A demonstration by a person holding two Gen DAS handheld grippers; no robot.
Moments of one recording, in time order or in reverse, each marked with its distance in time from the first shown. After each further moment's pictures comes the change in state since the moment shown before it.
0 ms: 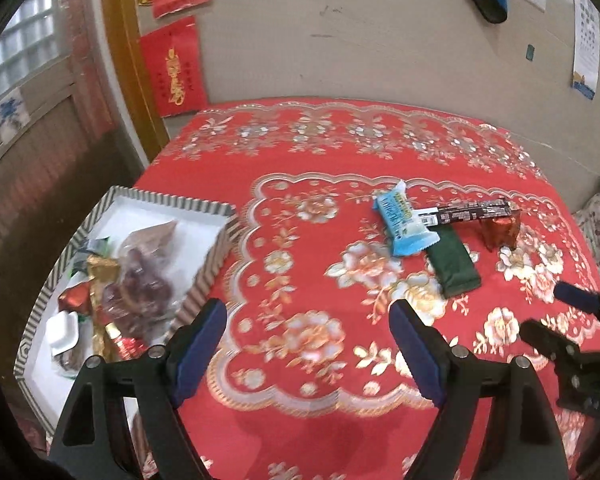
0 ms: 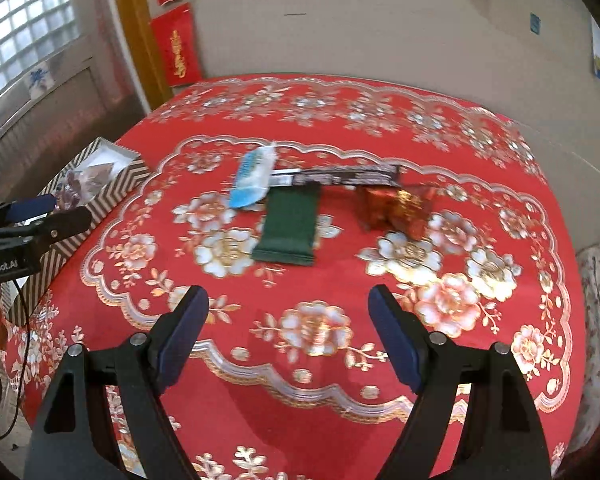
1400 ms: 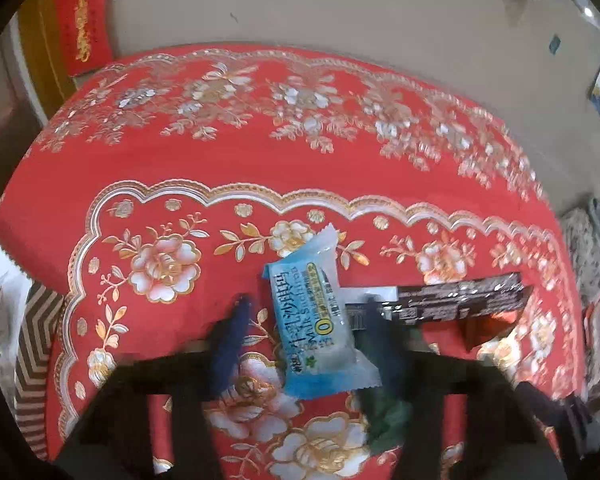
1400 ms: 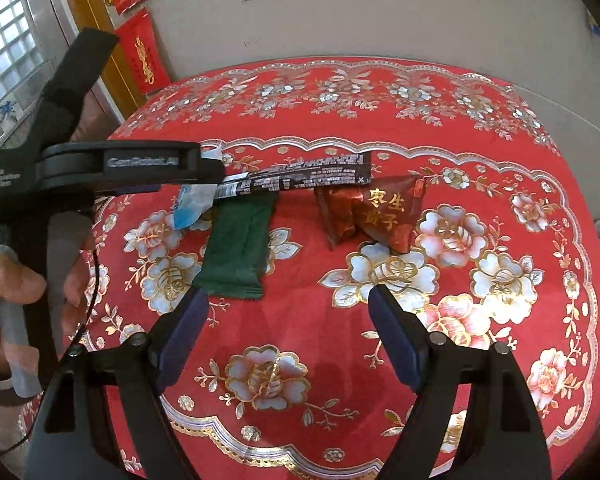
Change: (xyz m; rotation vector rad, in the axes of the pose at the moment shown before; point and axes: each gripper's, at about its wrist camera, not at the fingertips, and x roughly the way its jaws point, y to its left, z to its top) left arm 0.145 -0.070 0.084 -0.049 0.203 -0.179; right arm 0.049 -0.043 0.018 0.096 0.040 0.030
